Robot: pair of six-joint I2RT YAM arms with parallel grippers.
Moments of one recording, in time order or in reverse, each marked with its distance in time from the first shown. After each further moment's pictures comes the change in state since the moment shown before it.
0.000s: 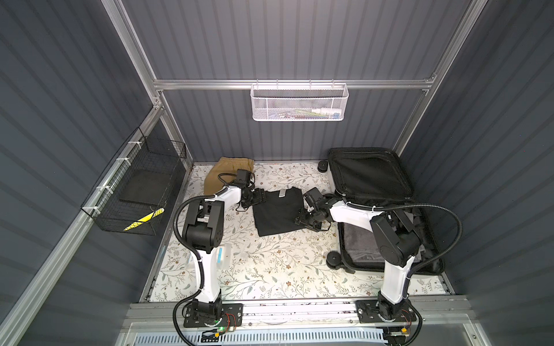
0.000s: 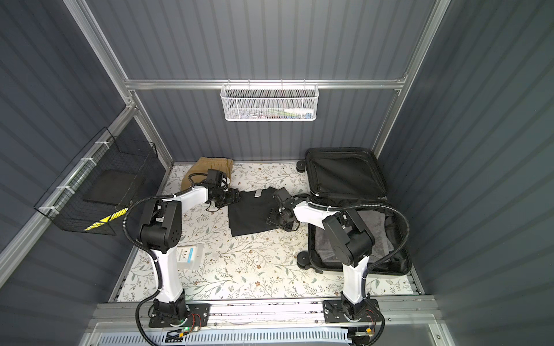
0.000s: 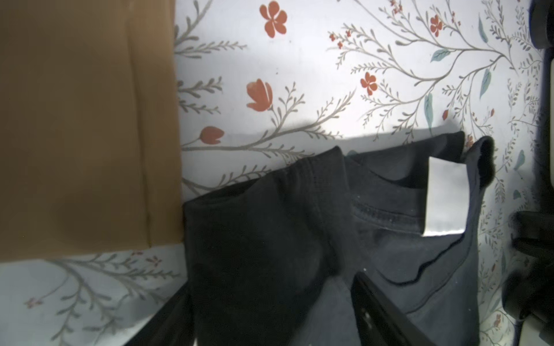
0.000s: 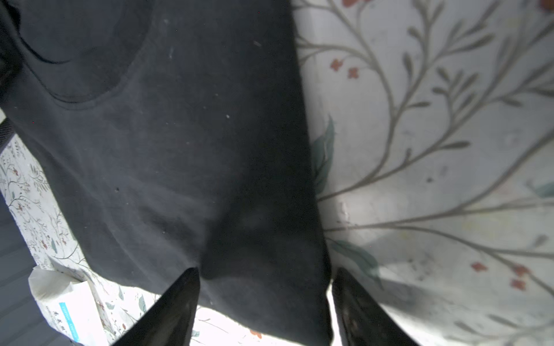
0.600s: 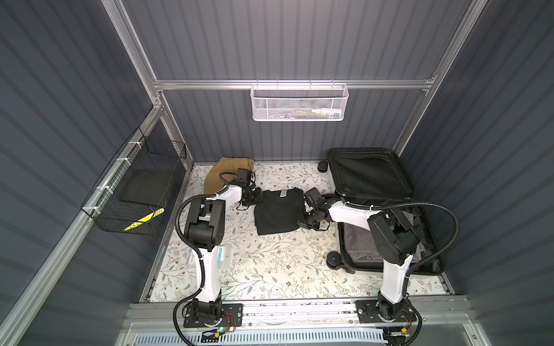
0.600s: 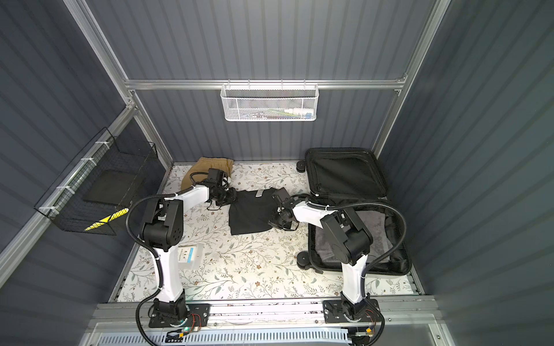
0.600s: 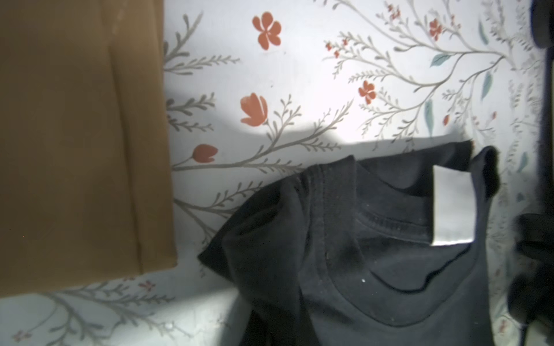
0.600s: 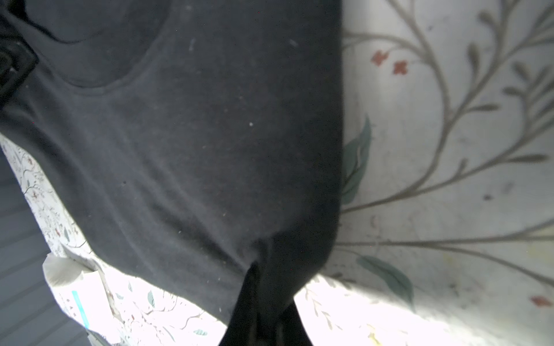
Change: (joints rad) left arm 0.000 0.025 0.039 -0.004 0.021 0.018; right arm -0.007 0.005 0.005 0.018 -0.052 -0.016
